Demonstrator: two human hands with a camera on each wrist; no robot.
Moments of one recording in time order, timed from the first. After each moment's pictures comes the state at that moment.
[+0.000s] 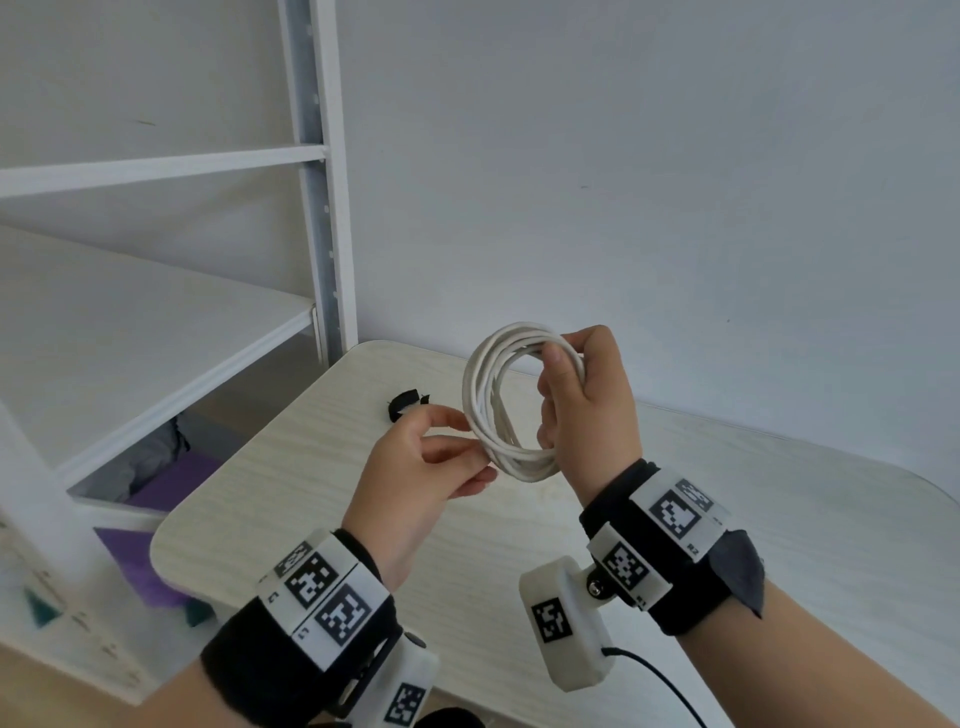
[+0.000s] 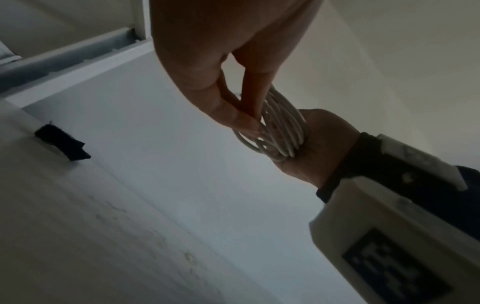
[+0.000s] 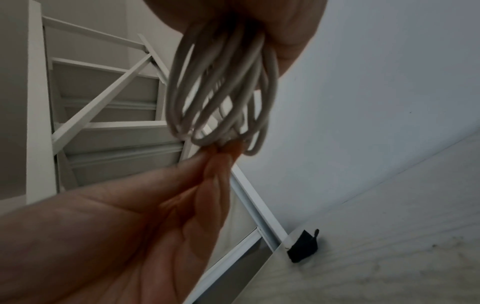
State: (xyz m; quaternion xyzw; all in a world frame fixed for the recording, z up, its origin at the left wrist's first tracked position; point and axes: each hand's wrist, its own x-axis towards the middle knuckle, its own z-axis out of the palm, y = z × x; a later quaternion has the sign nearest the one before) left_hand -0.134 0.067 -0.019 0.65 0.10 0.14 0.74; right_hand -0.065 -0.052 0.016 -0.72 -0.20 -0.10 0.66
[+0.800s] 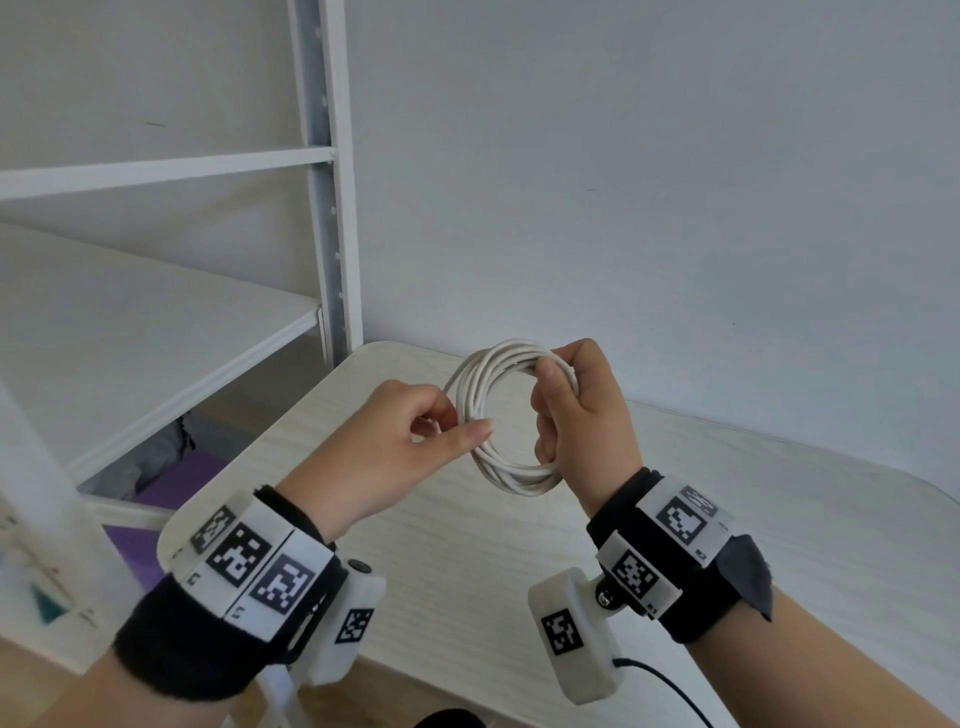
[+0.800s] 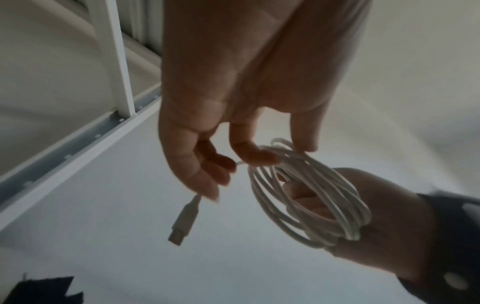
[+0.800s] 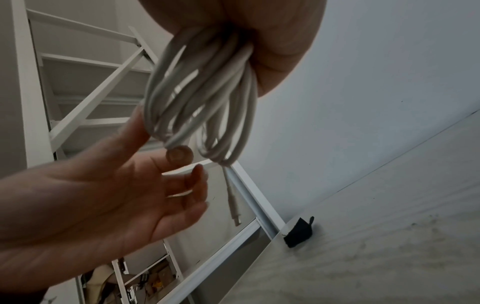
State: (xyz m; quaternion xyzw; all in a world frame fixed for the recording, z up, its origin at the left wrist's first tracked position) left_hand -0.137 0.104 0.014 0.90 0.01 0.10 0.43; right_hand -0.071 -0.052 0.016 -0.71 -0.19 -0.02 0.68
